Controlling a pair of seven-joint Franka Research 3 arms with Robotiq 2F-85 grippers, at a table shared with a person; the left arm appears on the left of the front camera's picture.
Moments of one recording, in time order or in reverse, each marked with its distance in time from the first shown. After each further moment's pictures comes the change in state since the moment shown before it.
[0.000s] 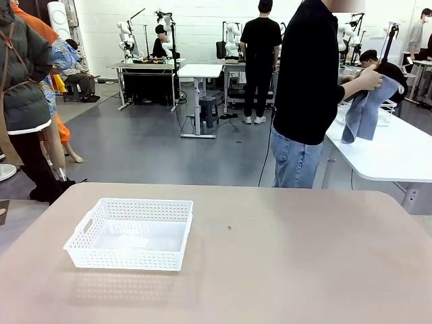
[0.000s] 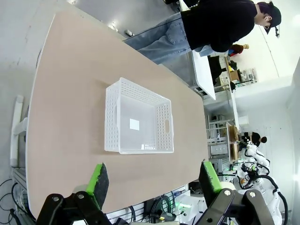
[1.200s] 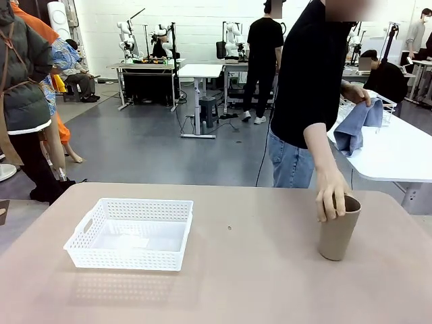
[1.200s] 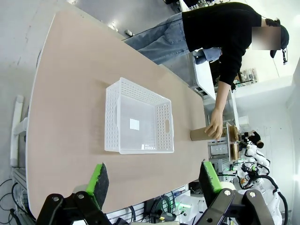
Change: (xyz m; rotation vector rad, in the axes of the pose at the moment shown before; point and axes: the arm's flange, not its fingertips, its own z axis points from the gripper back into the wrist) left arm 0.000 0.000 0.000 0.001 0.000 0.000; right arm 0.000 0.000 0.000 0.001 0.001 0.002
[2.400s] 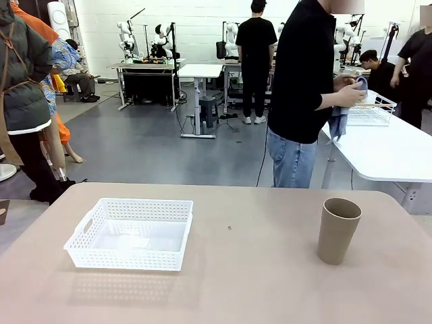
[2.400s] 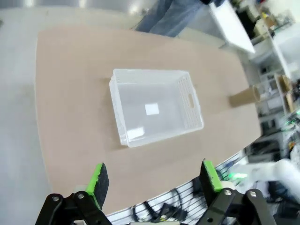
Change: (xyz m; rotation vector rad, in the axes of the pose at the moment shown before) left arm -0.004 -0.123 -0.059 0.264 0.182 -0.379; right arm 0.009 0.022 -0.066 0.104 0.297 0.631
